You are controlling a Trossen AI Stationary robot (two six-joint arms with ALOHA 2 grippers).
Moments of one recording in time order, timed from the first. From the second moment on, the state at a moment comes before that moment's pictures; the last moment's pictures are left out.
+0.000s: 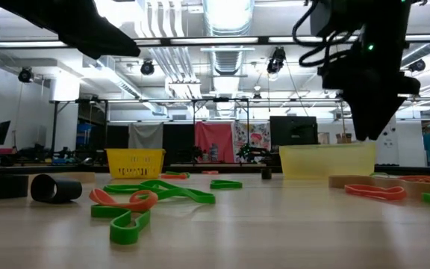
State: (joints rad) left arm -0.39 1.00 0.56 0.01 -0.55 -0.09; right arm 0.13 1.45 0.93 -1.02 0.25 1.10
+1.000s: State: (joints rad) left arm -0.39 1.00 0.56 0.01 -0.57 -0.07; right arm 0.07 1.54 0.84 -0.91 0.21 0.98
